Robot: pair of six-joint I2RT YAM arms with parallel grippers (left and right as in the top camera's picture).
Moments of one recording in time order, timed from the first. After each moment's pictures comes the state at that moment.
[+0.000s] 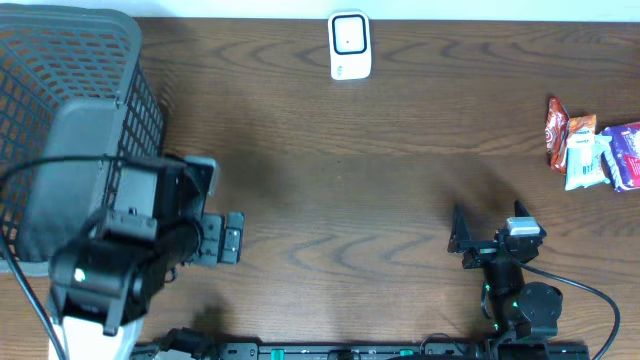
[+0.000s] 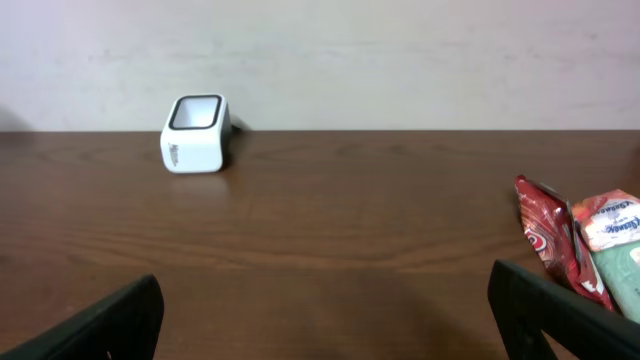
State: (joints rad) left arm -0.23 0.94 1.21 -1.32 0.04 -0.05; right arm 0.00 0.01 0.01 -0.07 -0.07 0.02
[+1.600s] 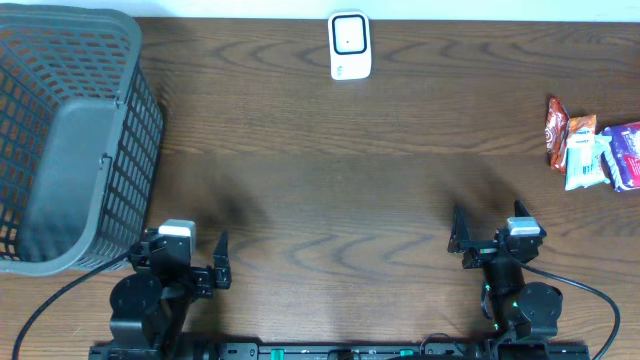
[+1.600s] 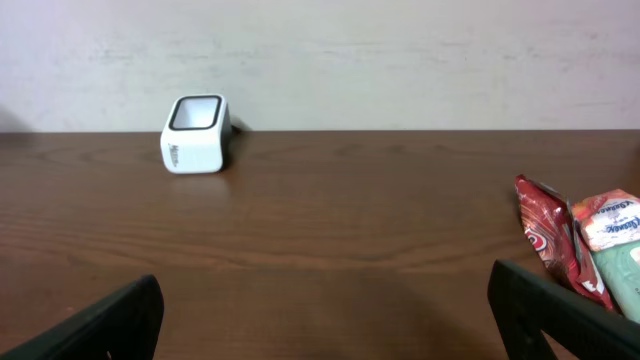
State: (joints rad) left arm -0.06 0.17 0.48 -0.75 0.05 0.01; right arm 0.00 0.01 0.01 -0.07 -0.07 0.02
